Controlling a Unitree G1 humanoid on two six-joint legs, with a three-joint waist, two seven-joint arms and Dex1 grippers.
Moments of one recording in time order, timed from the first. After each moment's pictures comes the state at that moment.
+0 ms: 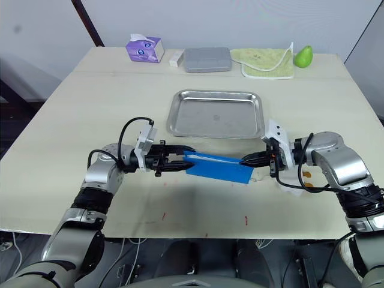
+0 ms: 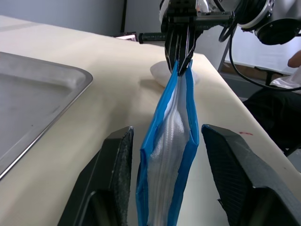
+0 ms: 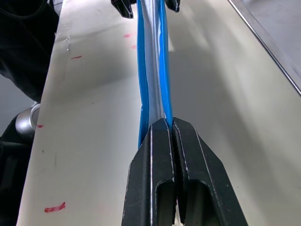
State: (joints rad) left arm -0.56 0.49 -0.08 0.45 -0.42 0.10 -1.52; right arm -0.54 -0.76 0.20 -0.06 0.44 0.61 1.28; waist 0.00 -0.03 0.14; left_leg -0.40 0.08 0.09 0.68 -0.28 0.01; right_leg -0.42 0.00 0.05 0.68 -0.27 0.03
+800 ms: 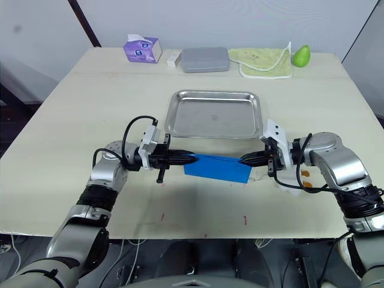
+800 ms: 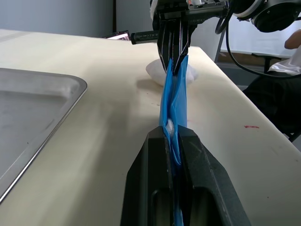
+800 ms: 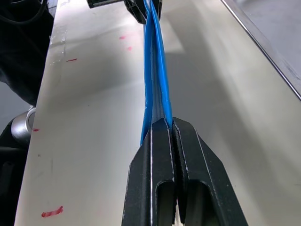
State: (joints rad) left arm -0.59 0.46 -0.09 0.48 -0.39 0.00 -1.54; right arm -0.54 -0.75 0.20 -0.07 0.44 0.63 1.26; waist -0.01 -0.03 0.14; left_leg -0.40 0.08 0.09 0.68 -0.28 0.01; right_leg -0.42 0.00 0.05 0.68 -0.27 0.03
